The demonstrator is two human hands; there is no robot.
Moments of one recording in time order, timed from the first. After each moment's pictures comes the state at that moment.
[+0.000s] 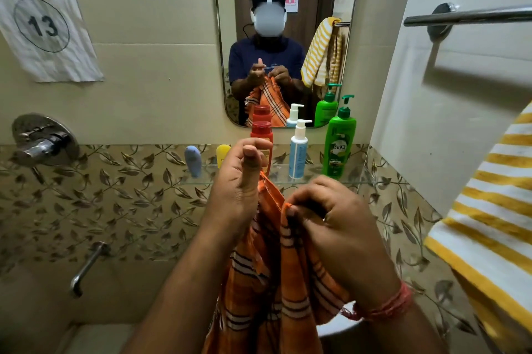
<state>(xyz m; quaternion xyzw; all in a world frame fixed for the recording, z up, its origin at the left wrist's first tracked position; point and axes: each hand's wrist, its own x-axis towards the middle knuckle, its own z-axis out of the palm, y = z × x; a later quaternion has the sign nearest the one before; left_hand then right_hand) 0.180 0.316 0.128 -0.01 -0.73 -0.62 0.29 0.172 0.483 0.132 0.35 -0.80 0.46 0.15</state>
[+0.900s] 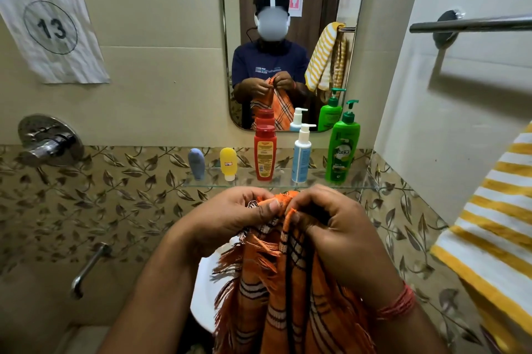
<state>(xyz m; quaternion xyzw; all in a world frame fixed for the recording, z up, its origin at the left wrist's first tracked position) 0.186 0.274 0.122 -0.07 -0.75 -0.66 -0.06 0.163 0.481 0.129 0.38 -0.76 0.51 0.09</state>
